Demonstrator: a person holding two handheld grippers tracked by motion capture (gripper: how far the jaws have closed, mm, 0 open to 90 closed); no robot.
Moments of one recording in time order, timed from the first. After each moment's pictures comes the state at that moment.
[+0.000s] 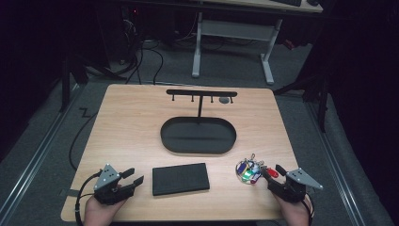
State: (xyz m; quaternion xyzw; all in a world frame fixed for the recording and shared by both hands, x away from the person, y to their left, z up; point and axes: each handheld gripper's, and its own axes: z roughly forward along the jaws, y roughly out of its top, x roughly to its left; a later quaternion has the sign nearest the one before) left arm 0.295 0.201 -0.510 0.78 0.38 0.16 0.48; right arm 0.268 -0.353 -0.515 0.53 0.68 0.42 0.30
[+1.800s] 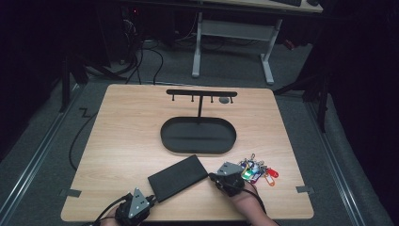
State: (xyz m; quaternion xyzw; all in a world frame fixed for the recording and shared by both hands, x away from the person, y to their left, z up) left arm 0.240 0.148 -0.532 0.86 0.31 0.19 0.36; right arm 0.320 -0.185 -0.528 0.34 0.85 0.35 0.17
